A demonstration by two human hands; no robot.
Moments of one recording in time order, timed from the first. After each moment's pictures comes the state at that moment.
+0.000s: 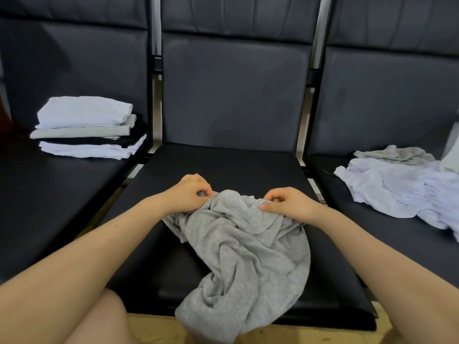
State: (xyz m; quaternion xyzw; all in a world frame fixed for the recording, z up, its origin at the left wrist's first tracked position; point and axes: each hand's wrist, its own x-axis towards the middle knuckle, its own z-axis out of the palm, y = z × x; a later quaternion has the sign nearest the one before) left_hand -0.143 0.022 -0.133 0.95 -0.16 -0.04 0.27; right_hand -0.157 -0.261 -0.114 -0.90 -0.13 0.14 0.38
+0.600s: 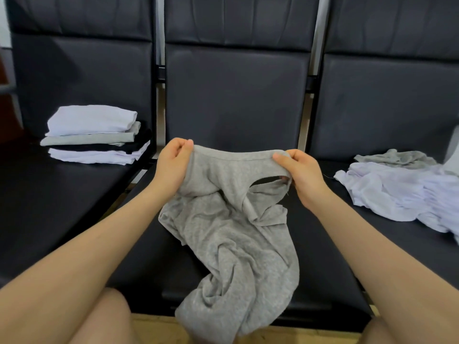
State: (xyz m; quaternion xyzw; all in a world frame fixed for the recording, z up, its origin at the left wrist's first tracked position) left_hand -0.142 0.019 -0.086 0.76 -0.01 0.29 0.58; right_hand -0.156 -0.246 -0.064 -0.73 -0.03 -0.09 0.68
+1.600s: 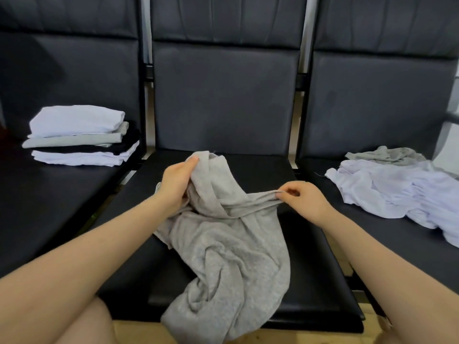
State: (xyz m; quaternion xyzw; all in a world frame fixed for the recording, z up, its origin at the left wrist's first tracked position) left_hand -0.143 -0.015 -0.105 0.65 0.12 0.06 0.75; right_hand -0.152 -0.304 -0.118 -0.92 -0.12 -0.08 0.36
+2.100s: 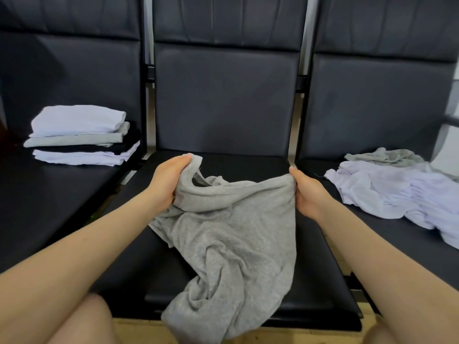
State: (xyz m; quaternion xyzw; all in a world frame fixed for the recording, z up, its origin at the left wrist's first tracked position) left_hand -0.150 0.005 -0.096 0.65 0.10 0.06 0.75; right_hand -0.140 -0.287 -0.100 -0.62 0.15 0.05 0.77
